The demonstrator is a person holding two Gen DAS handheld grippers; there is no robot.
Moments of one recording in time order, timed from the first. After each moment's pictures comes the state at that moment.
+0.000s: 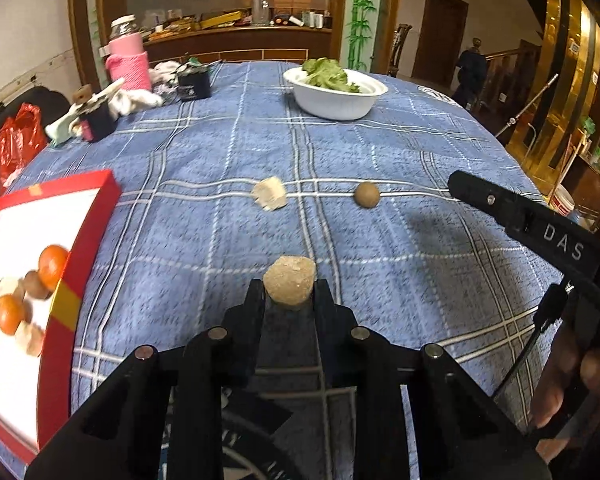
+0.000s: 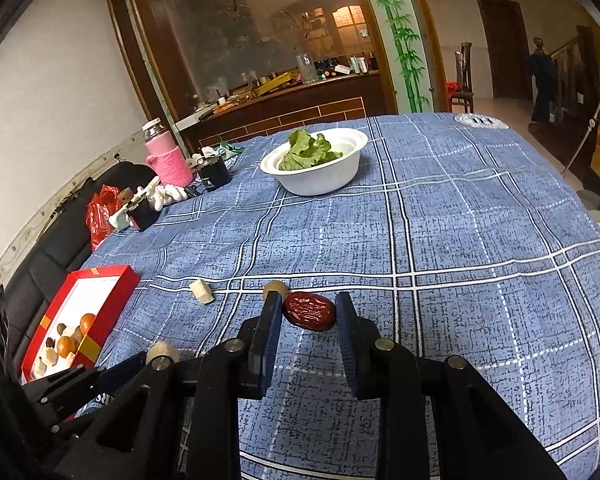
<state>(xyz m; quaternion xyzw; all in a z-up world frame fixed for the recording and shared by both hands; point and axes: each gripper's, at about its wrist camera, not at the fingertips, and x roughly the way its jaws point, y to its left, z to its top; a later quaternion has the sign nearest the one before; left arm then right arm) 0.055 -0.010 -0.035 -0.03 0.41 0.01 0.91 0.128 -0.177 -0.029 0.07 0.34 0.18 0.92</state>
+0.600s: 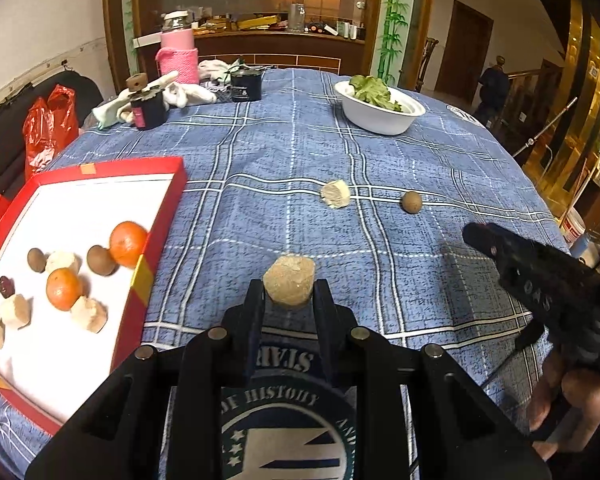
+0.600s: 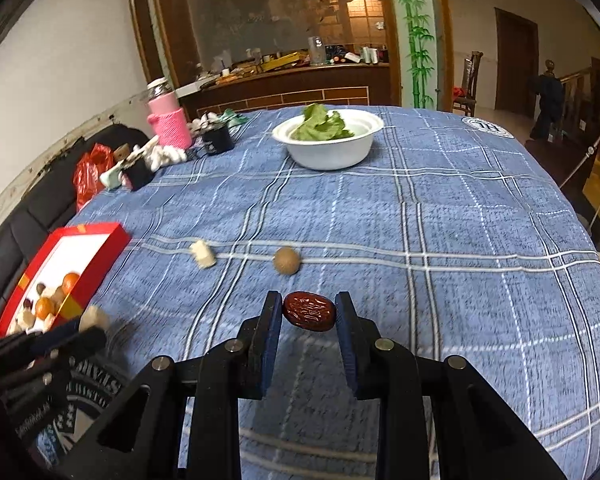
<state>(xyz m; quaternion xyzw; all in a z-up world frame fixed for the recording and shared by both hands) 0.024 0.033 -0.021 -0.06 0.40 0.05 0.91 0.112 -0.145 -0.037 0.00 0.37 0.17 0.91</state>
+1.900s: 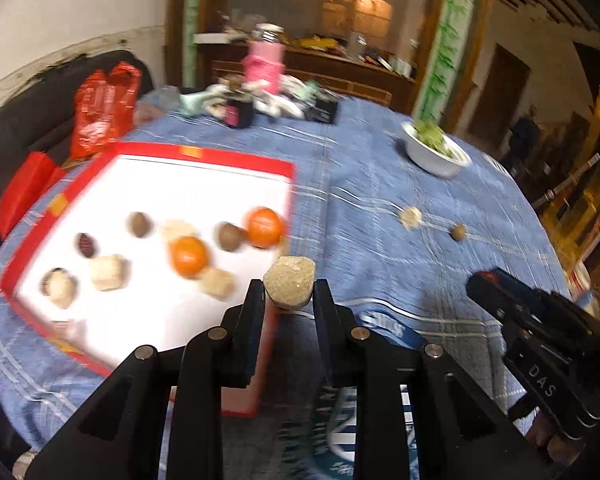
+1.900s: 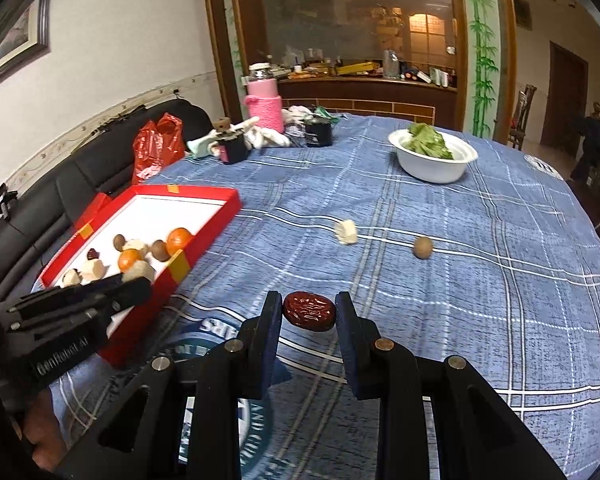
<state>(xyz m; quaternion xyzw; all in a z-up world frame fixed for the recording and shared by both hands) -0.043 0.120 0.003 -0.13 0.36 0.12 0.92 0.032 -0.062 -0.010 -0.05 0.34 0.26 0.90</state>
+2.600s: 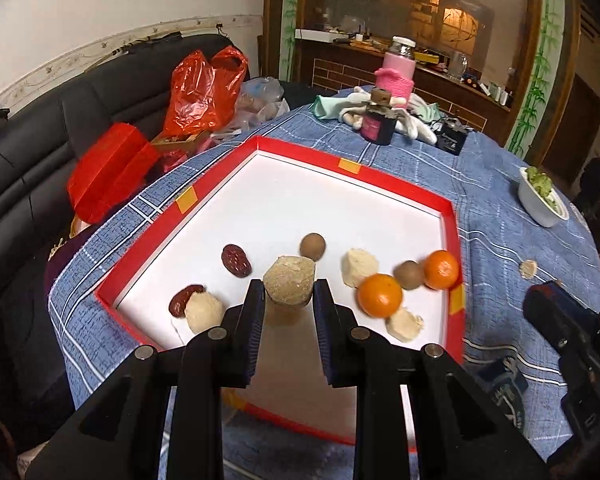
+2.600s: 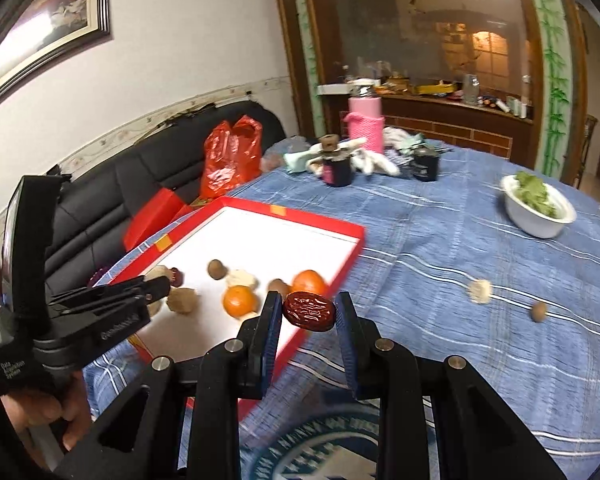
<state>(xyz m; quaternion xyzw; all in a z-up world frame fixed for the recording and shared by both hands) -0.051 0.221 -0.009 -0.15 0.37 0.26 0.88 0.018 0.047 0.012 -0.06 0.32 0.37 0.87</state>
